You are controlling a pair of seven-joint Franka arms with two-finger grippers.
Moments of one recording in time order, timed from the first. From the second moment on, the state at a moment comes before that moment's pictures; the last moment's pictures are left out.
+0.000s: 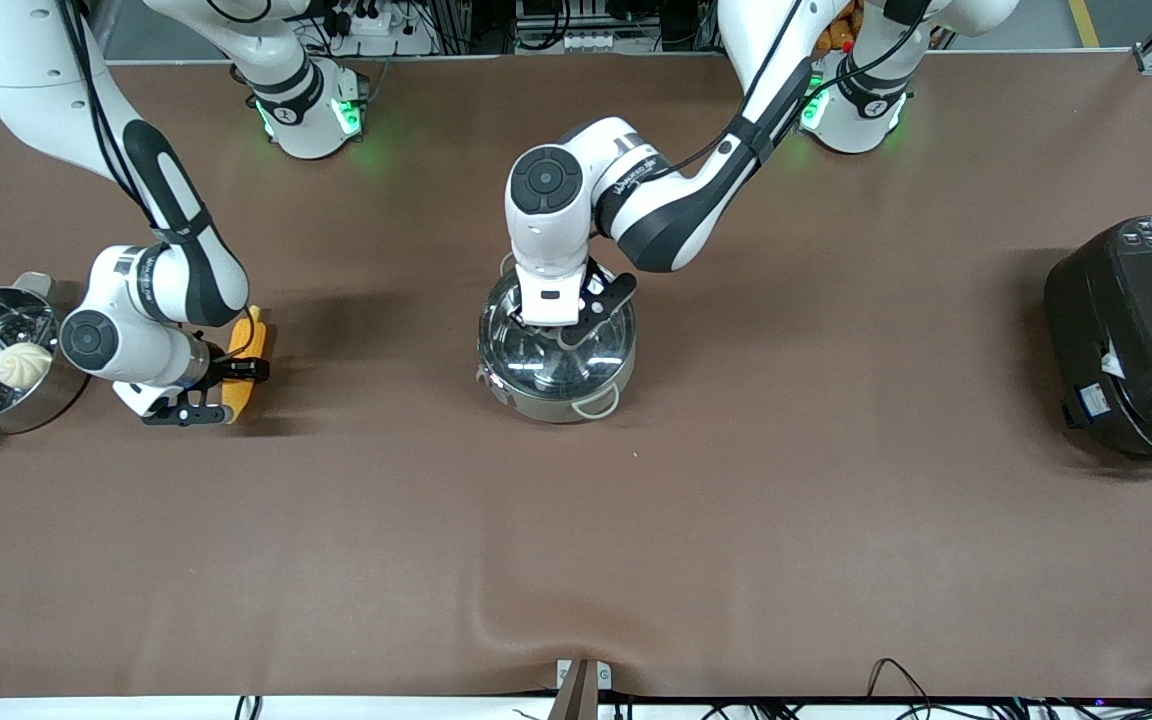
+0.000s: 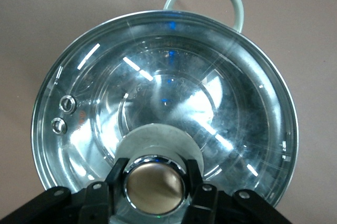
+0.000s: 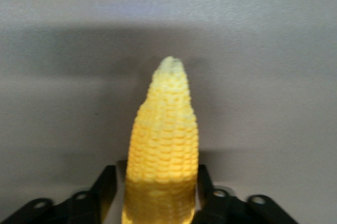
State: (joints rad) left arm -0.78 0.68 -0.12 -1.30 0.02 1.99 -1.65; right arm -0.02 0.46 -0.06 -2.13 -0.01 2.40 -0.11
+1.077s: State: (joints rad) left arm -0.42 0.31 -0.10 -1.42 0.02 1.74 -1.03; right arm -0.02 0.36 0.04 -1.75 0.10 1.85 -0.02
